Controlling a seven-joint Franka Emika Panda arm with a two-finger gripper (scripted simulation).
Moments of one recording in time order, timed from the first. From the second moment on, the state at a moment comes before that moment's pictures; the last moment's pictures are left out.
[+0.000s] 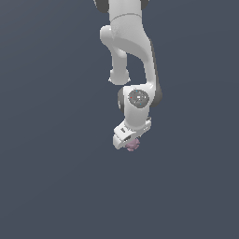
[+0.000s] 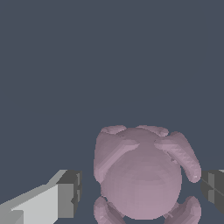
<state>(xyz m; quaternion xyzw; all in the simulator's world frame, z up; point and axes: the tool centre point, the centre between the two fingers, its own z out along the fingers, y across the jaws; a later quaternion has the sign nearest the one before) 0.003 0.062 0.058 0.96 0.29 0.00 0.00</state>
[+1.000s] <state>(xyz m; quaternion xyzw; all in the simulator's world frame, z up) 0.003 0.062 0.041 0.96 0.30 0.00 0.00</state>
